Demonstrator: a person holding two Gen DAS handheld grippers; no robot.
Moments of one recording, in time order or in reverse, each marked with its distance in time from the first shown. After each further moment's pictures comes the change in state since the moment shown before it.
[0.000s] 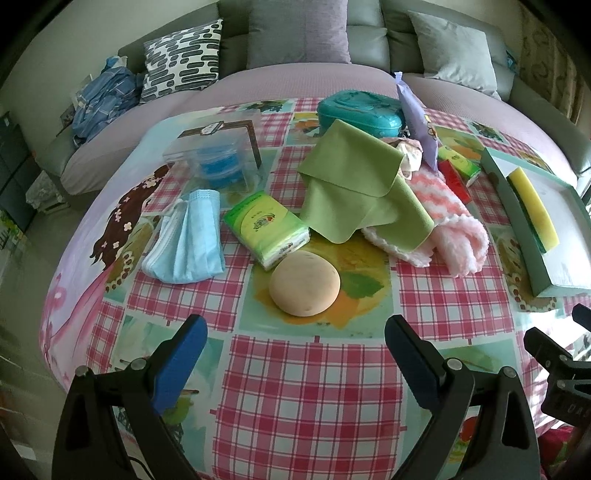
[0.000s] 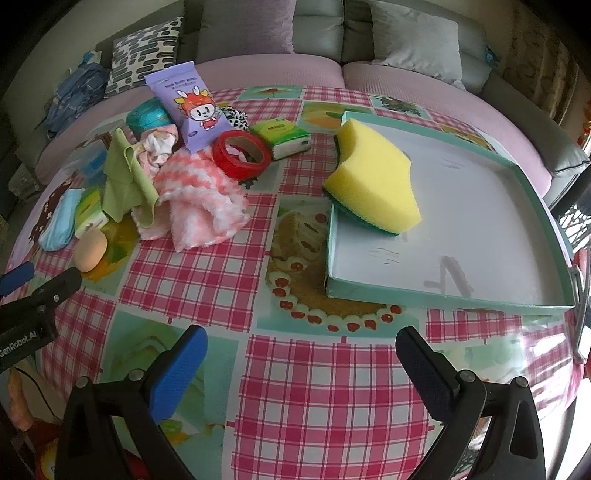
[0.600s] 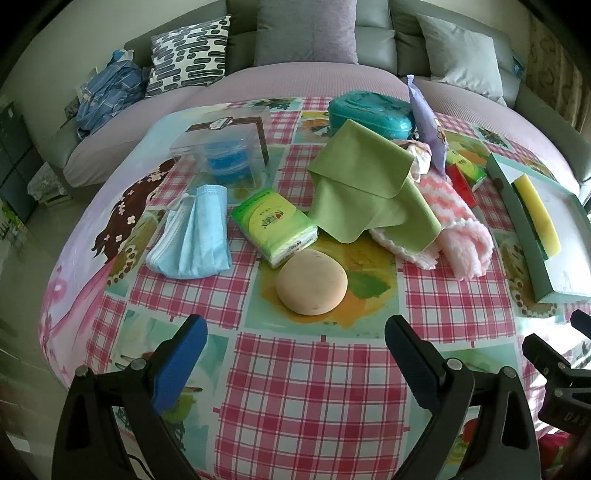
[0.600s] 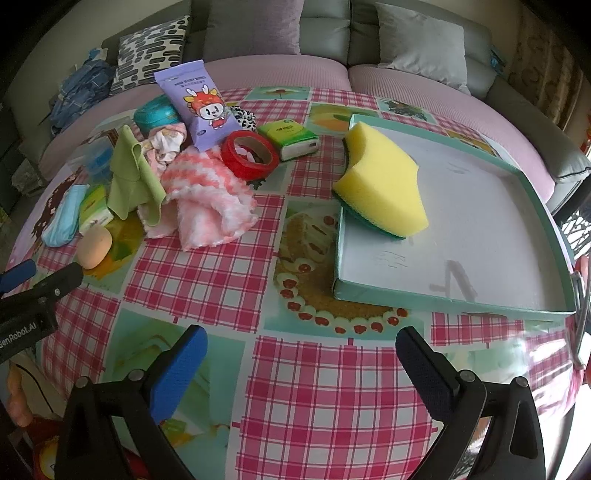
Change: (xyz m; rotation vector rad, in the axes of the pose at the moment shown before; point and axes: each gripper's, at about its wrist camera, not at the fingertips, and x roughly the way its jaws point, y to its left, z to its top) left arm 0.001 0.007 0.000 -0.031 0.000 -0.002; right arm -0.002 0.001 -0.001 -0.034 -0.020 0.015
